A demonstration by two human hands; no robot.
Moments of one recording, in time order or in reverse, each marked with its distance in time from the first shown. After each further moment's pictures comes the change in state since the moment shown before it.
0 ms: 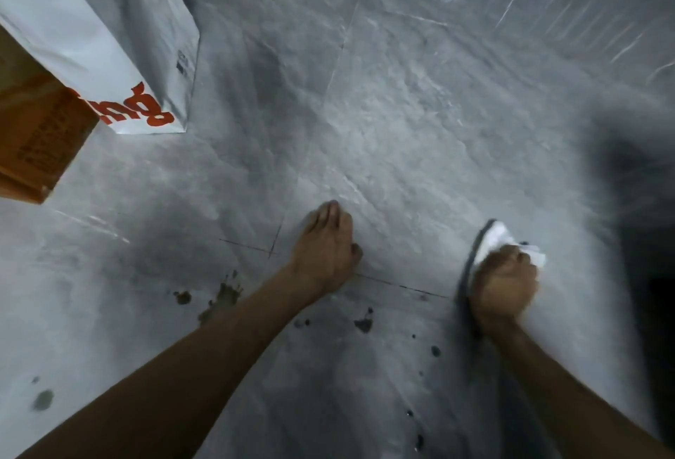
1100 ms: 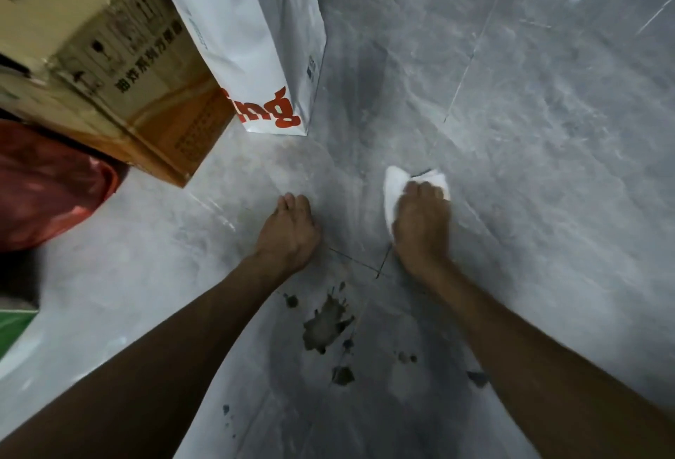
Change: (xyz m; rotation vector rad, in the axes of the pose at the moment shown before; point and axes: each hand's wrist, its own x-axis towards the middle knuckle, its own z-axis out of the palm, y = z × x) left_hand -0.050 -0.169 -0.070 -0.142 0.170 -0.512; right_hand -0.059 -0.282 0.036 0.194 -0.257 -0.632
